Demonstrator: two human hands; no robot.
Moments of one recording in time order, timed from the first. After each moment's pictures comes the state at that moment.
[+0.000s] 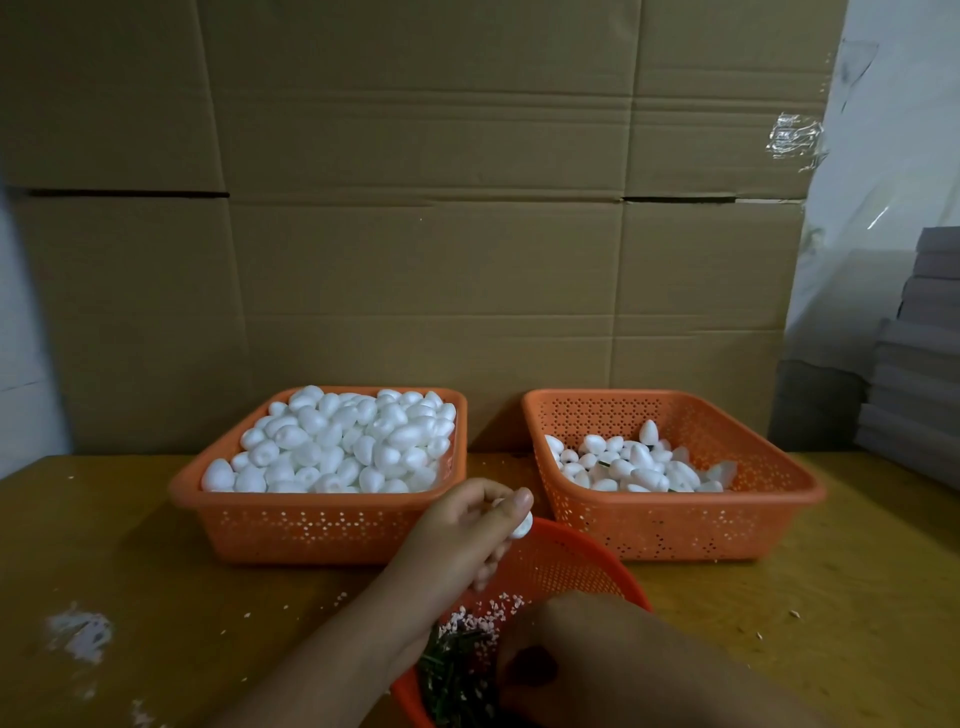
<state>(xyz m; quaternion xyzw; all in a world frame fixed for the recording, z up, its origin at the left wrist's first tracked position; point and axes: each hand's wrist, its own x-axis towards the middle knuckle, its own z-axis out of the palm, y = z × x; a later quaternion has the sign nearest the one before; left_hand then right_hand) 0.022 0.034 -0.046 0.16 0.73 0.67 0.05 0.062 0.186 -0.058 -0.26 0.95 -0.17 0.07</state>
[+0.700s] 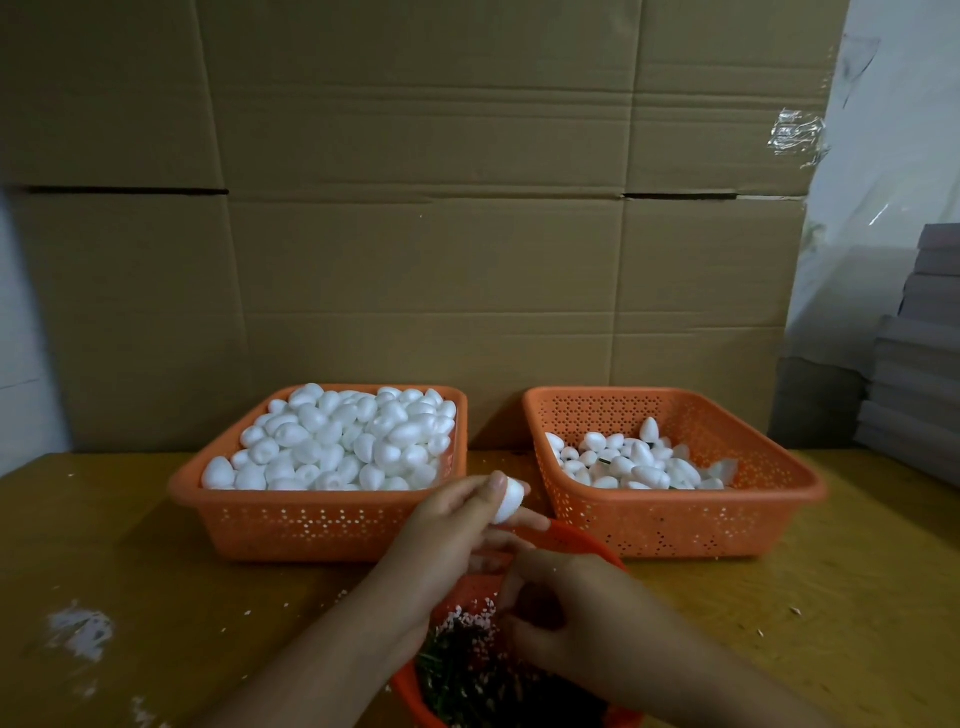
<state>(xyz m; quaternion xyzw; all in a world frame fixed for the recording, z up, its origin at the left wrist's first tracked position) 0.022 0.034 -0.046 0.16 0.68 0.71 0.07 0.063 0.189 -0.055 -0.24 0.94 -0.25 -0.06</state>
